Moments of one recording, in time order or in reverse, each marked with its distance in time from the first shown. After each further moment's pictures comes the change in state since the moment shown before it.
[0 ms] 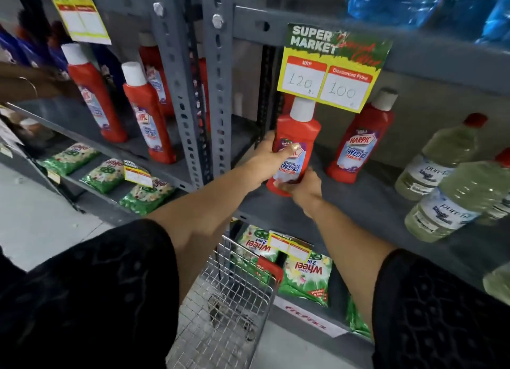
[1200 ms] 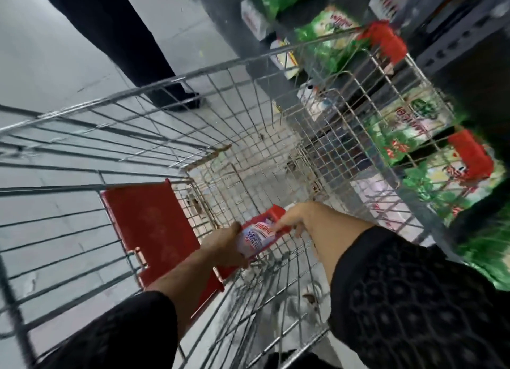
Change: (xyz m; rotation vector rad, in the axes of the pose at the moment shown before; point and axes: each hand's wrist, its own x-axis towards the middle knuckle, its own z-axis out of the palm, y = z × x) left_hand -0.475 -0.421 -0.063 0.645 -0.288 -0.998; right_hand -0.280 0.249 0.262 -1.127 -1.446 0.601
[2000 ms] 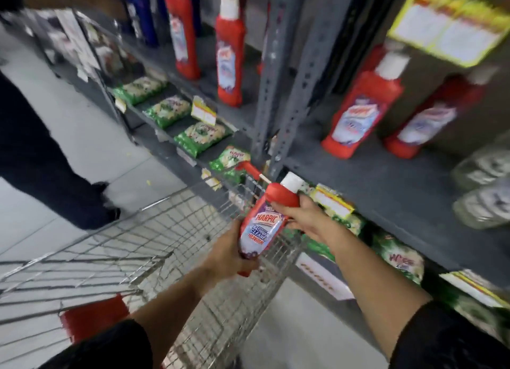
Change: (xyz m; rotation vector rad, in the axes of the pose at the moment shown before) left_hand -0.112 0.215 -0.162 -0.427 0.443 0.612; right_hand -0.273 0.125 -0.115 1.079 0.614 -0.750
